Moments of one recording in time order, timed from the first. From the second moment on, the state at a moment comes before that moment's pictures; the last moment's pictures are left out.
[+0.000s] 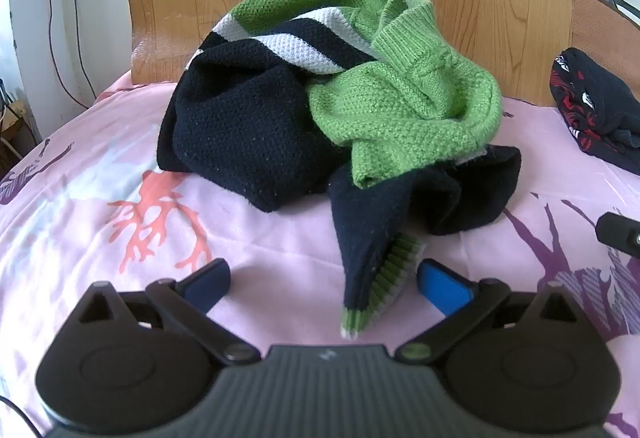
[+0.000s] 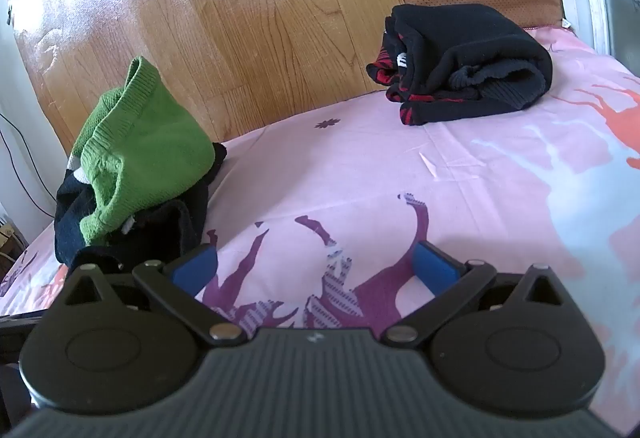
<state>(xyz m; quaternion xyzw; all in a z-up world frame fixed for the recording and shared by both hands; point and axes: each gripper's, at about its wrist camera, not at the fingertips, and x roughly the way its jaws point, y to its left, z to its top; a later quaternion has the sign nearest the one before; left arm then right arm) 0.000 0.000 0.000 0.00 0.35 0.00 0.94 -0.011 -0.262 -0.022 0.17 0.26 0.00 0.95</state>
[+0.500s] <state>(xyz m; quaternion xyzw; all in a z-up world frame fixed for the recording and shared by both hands) -0.001 0.001 0.000 0.01 0.35 0.00 0.94 -0.011 -0.262 -0.022 0.17 0.26 0.00 0.95</state>
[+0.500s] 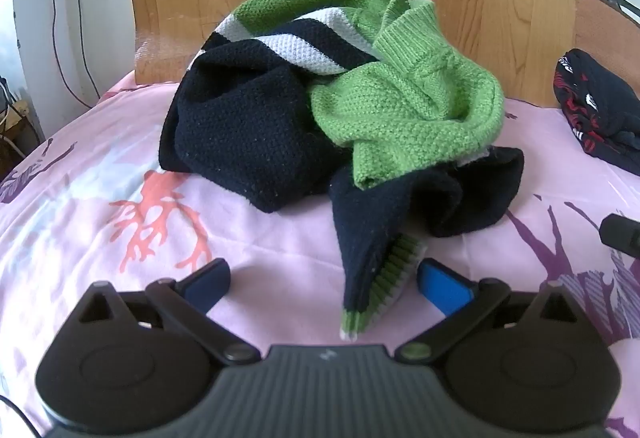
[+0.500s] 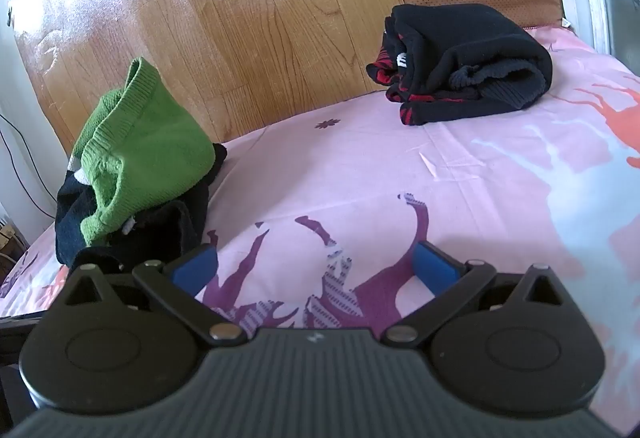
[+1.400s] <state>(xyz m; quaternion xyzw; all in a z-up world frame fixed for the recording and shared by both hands) -0.003 0.003 0.002 0.02 0.35 -0.01 0.93 -0.009 -0.262 -0.020 0.17 0.26 0.00 0.95</state>
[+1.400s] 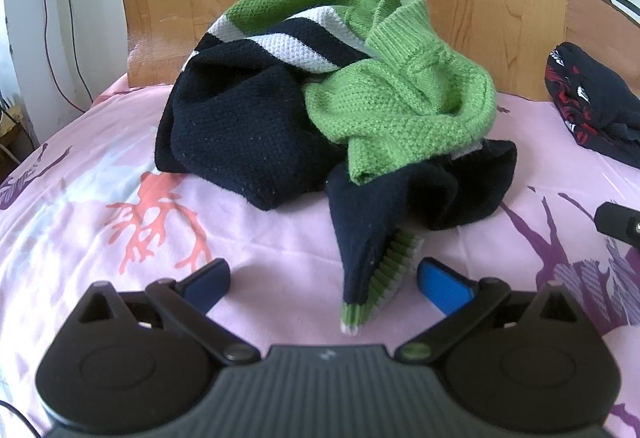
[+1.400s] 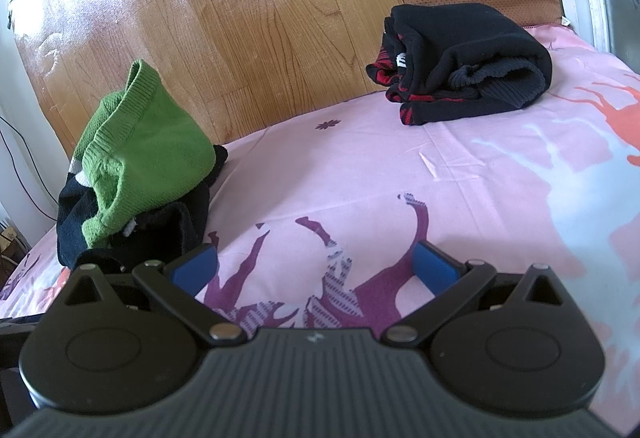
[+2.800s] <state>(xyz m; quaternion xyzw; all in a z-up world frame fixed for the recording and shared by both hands) -0.011 0.005 0.001 0.01 0.35 0.01 0.94 -0.010 -0.244 -0.019 0.11 0.28 0.06 0.95</state>
